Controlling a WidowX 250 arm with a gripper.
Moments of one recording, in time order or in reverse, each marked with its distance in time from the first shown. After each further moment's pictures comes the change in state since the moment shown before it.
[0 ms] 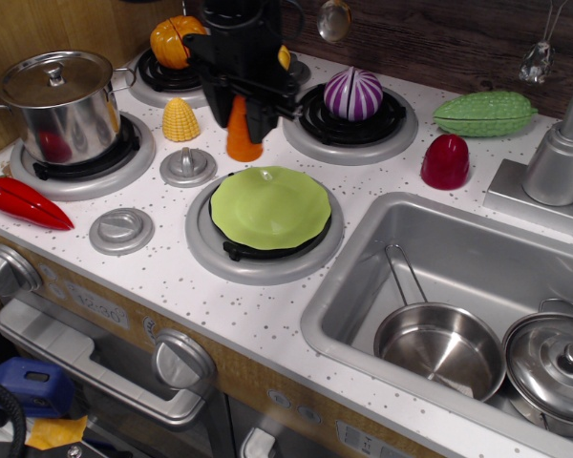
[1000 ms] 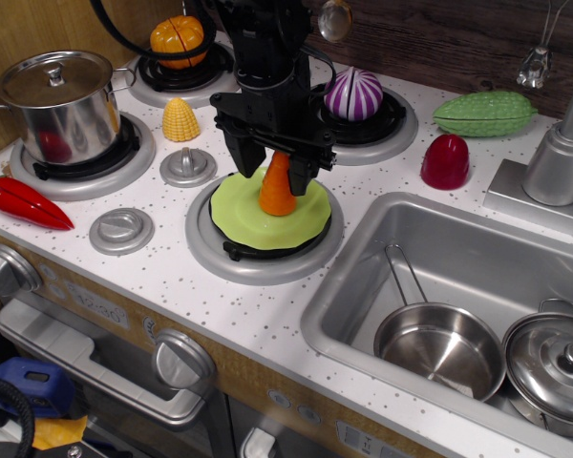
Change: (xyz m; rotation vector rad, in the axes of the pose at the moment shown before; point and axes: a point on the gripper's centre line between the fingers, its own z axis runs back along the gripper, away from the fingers) arm -0.017 -0.033 -0.016 -0.060 0.011 0.075
